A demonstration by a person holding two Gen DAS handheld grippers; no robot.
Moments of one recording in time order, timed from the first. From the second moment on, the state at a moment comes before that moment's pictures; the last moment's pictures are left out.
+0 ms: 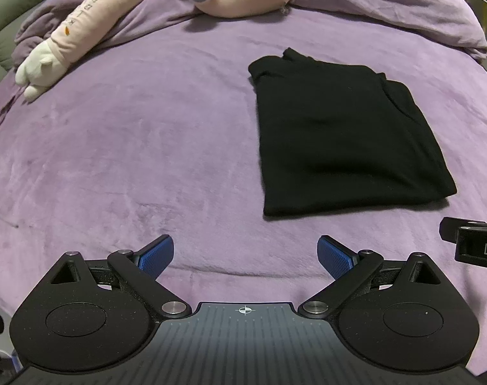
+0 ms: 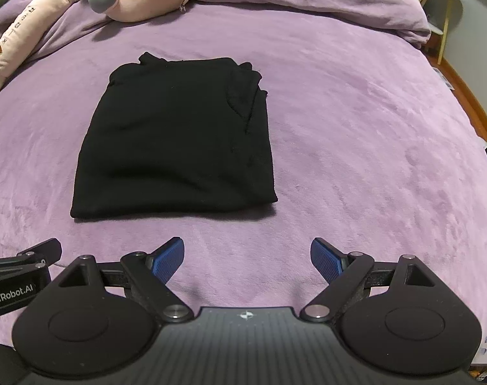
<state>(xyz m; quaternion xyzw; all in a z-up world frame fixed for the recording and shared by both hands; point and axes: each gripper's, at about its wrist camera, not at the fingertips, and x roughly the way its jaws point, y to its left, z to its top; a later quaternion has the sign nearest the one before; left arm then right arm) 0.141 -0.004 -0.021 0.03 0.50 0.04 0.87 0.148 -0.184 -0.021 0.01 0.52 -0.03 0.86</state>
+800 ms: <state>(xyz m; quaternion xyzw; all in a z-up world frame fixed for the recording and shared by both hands) 0.141 -0.005 -0.022 0.03 0.50 0.04 0.86 0.147 -0.183 -0.021 0.01 0.52 -0.04 0.85</state>
